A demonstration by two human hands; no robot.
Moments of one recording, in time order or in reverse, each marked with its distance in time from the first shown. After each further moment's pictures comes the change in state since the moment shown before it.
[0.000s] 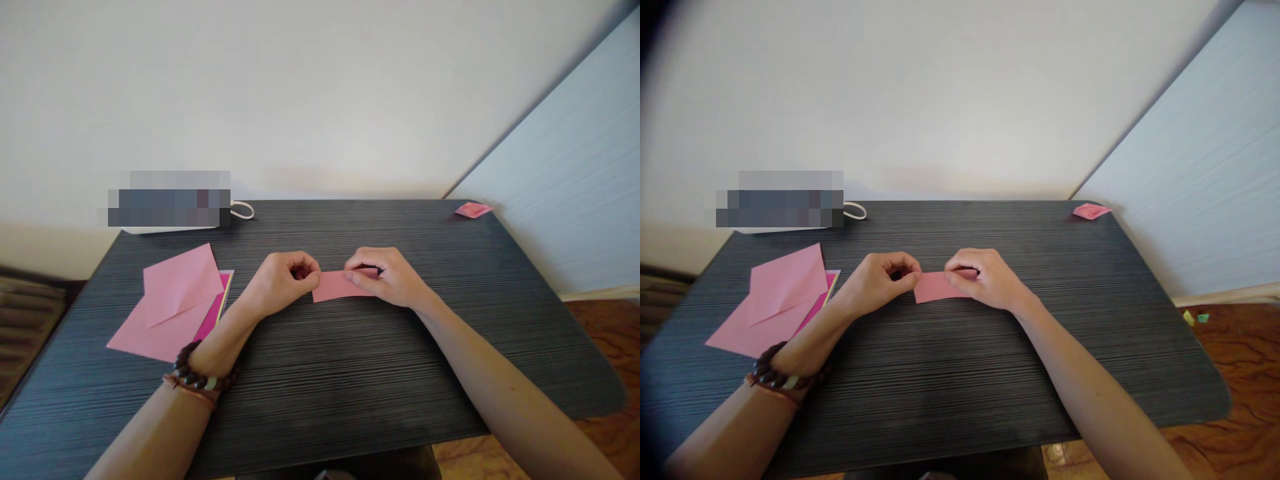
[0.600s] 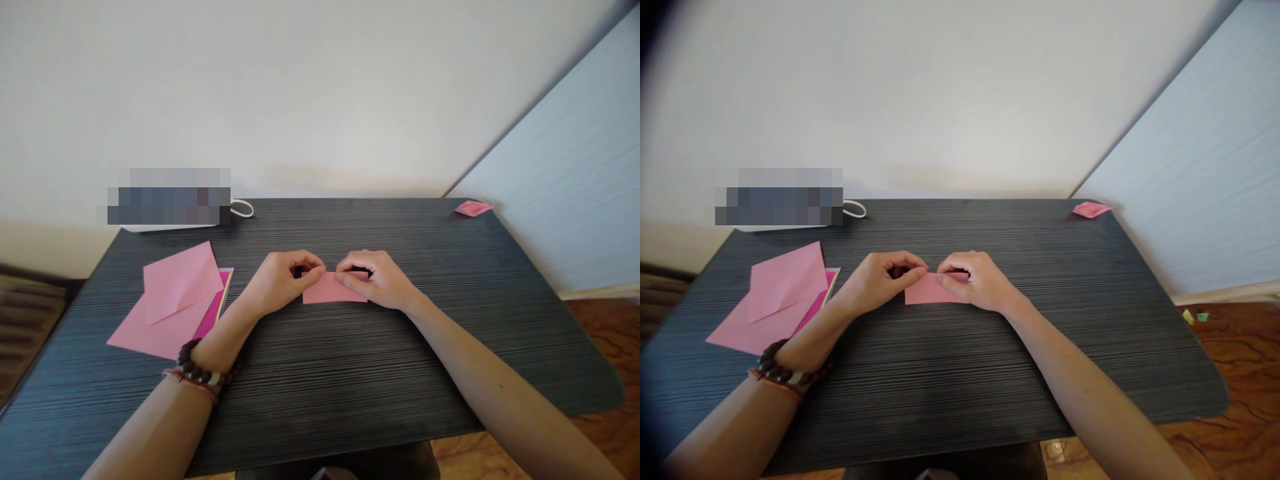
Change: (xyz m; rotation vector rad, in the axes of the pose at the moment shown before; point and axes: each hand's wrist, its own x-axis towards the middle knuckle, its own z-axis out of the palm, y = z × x) left_hand 0.001 -0.001 -0.002 0.053 0.032 0.056; right_hand 0.002 -0.002 0.011 0.028 -0.004 0.064
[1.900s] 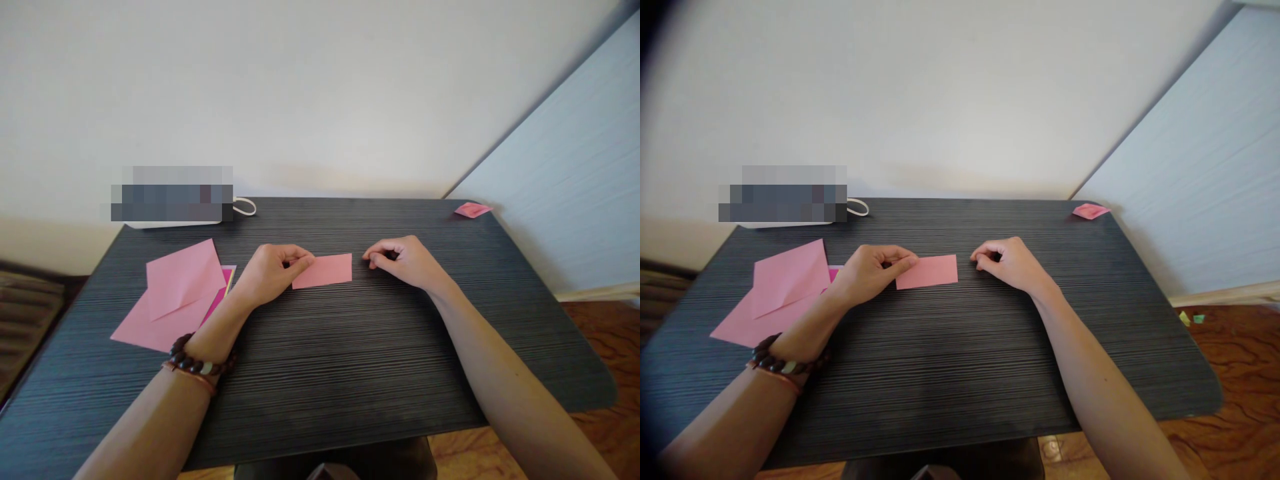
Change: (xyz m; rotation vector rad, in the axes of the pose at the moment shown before) left_hand 0.000 -0.005 -0.009 0.069 0.029 -0.034; right_hand -0.009 0.031 -0.032 -0.075 0.002 0.295
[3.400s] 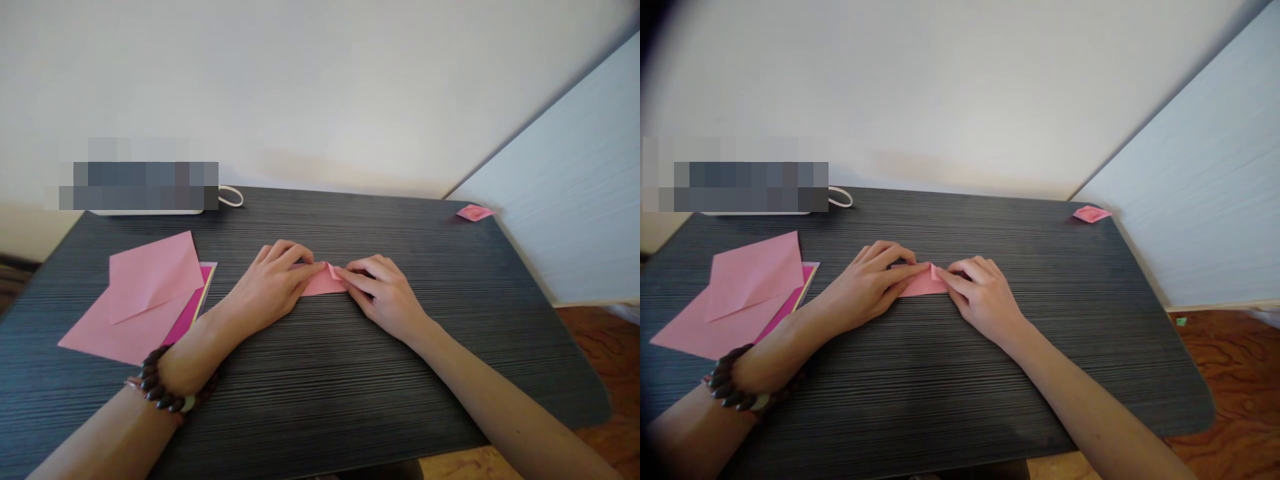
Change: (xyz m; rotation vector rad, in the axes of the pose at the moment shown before) left_hand -0.008 -0.003 0.014 0.588 -0.035 0.461; right_hand -0.030 -0.018 0.040 -0.359 0.195 -0.333
